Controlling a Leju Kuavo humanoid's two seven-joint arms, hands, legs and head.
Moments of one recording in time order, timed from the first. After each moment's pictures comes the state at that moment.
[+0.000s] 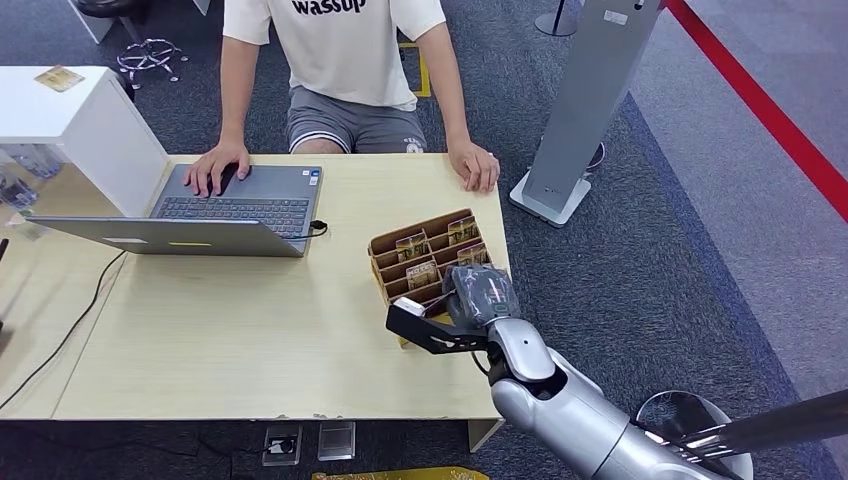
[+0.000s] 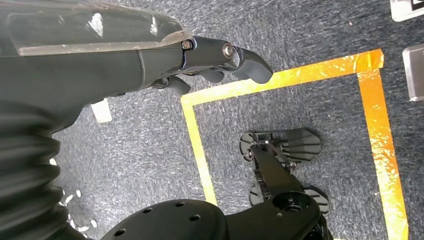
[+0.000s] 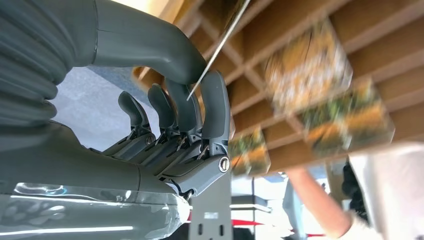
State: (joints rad) left arm -0.12 0.06 -1.20 -0.19 1.33 0.04 -0.10; right arm -0.53 -0.20 0.78 -1.24 0.81 -0.15 0.50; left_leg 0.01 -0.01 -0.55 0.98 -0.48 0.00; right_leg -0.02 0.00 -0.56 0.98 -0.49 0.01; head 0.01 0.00
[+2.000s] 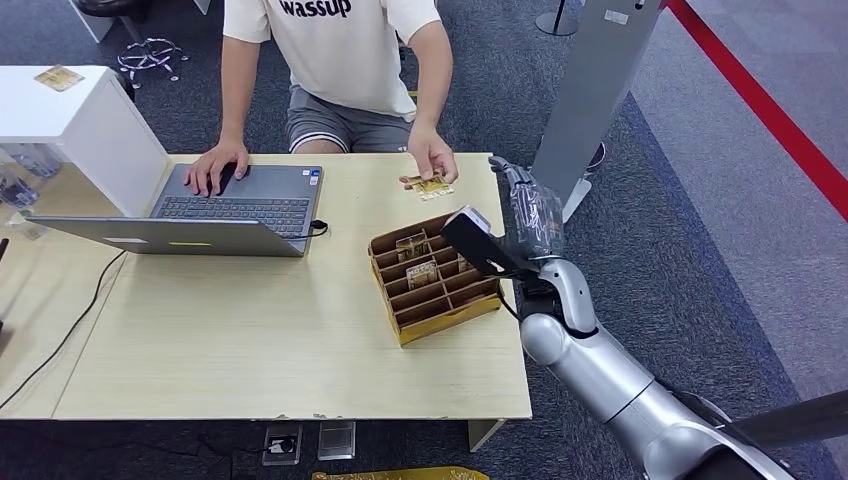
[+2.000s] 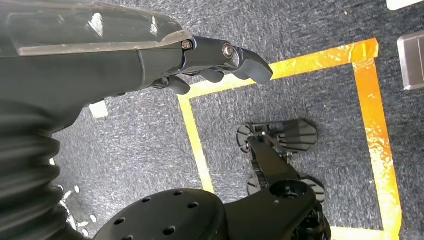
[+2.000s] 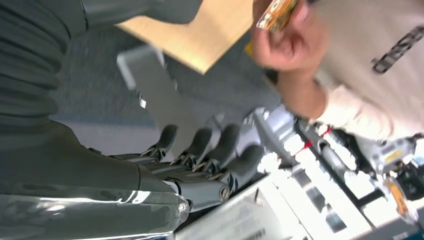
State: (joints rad) left arm -0.12 0.06 -1.21 -0.19 1.34 0.02 -0.11; right arm -0.63 -0.20 0.63 -1.16 0.52 -0.55 0.17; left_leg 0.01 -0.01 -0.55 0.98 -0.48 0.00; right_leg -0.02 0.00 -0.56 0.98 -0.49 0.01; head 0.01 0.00
